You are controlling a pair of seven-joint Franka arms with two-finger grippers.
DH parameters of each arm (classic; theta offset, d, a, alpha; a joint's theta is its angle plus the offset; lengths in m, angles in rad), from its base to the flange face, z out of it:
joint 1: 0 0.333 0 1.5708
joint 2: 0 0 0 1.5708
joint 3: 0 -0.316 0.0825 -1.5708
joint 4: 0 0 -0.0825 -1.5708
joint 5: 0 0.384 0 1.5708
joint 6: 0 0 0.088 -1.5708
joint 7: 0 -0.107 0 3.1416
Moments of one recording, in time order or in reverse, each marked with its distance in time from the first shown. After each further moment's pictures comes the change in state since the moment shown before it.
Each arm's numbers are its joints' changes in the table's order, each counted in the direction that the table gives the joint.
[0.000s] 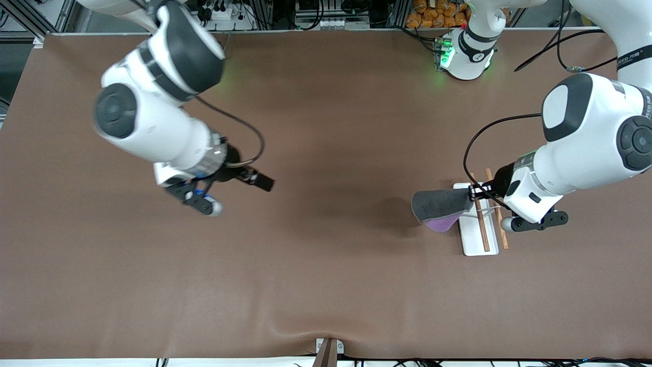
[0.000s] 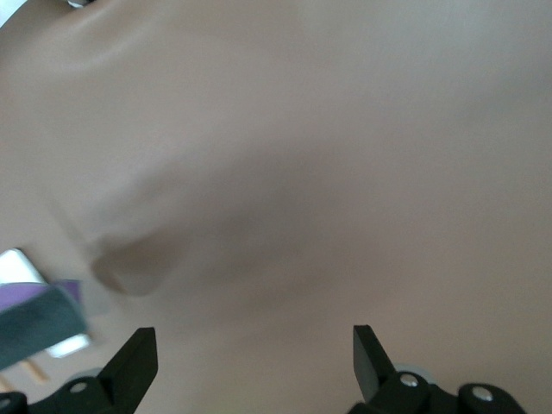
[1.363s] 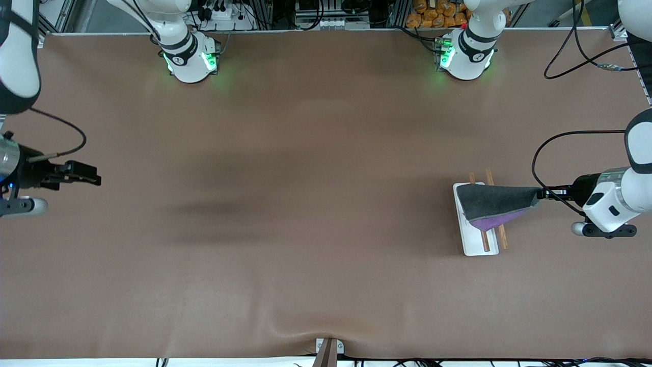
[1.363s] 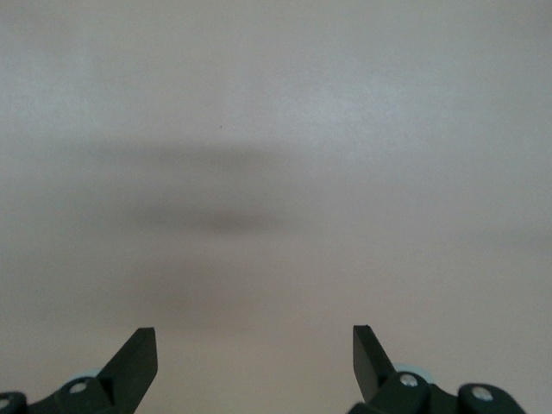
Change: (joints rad) left arm 0.274 -0.073 -0.017 -0.013 0.070 -0.101 -0.386; right arm -0.430 0.219 -0.014 -0.220 -0.237 -0.109 0.840
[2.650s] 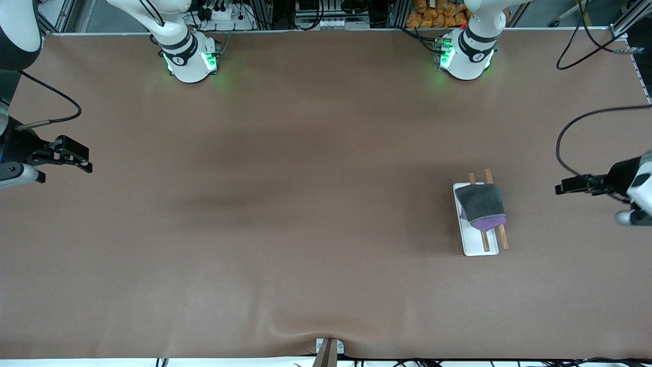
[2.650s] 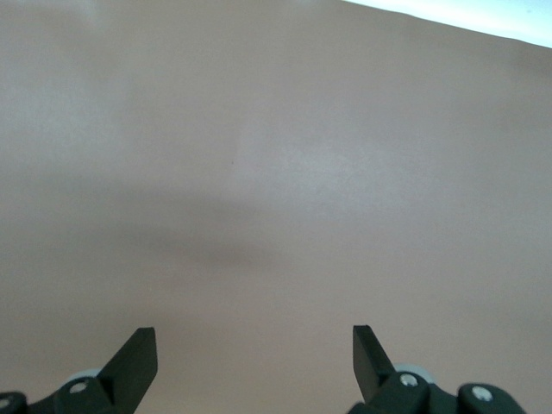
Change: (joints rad) left arm 0.030 0.144 0.017 0.037 0.013 -0.023 -0.009; right arm 0.010 0.095 0.009 -0.027 -0.003 0.086 0.139
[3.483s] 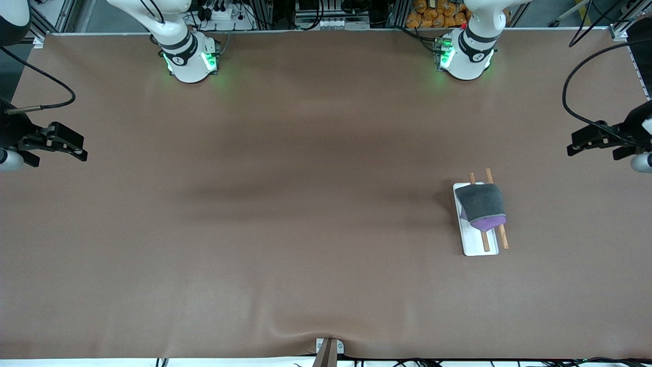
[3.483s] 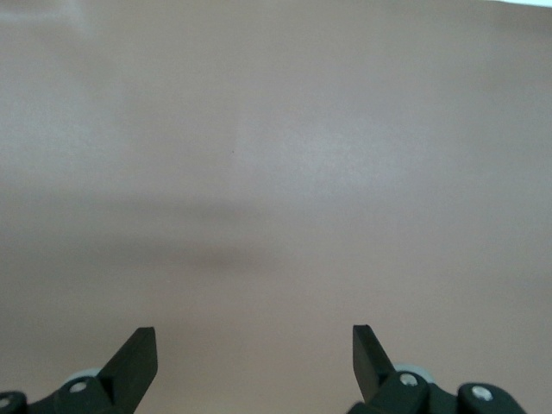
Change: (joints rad) left arm -0.048 0.174 0.053 -0.006 0.059 -0.094 0.016; right arm 0.001 0.041 -0.013 0.004 0.000 -0.078 -0.110
